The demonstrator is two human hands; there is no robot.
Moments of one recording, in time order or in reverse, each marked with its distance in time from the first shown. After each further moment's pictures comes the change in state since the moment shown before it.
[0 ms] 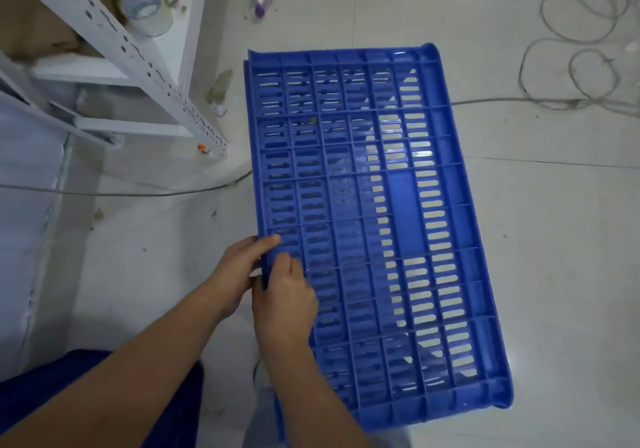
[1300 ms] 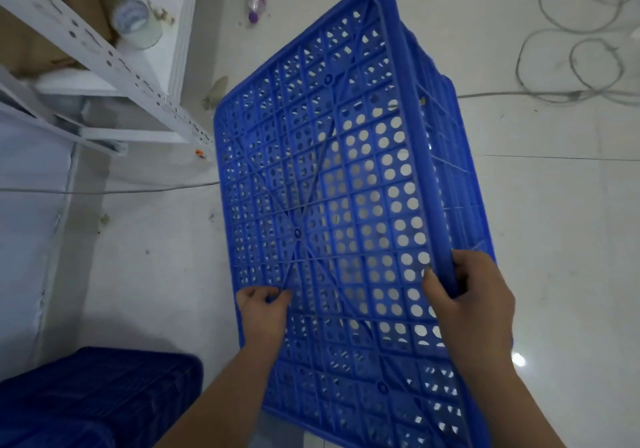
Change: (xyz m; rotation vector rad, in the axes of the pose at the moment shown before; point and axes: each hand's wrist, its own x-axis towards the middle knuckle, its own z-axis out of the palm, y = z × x) left_hand -0.015 -0.086 0.068 0.240 0.464 0.019; right_hand 0.021 0.165 -0.182 0.299 0.119 0.089
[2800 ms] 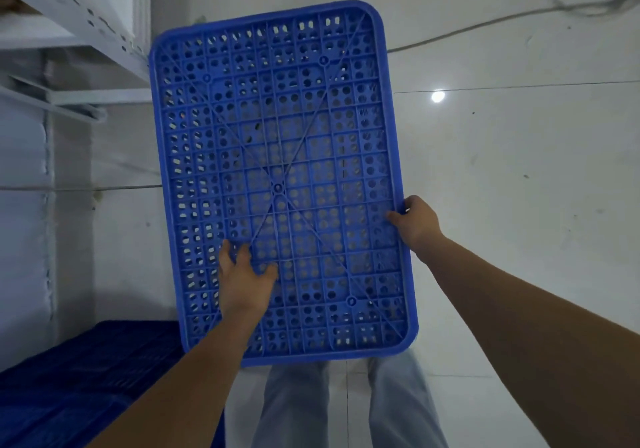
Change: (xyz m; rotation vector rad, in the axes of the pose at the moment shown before) left_hand 0.049 -0.034 -0.039 0.707 -0.053 0.149; right_hand 0.066 0.072 0.135 0.011 -0.452 0.485
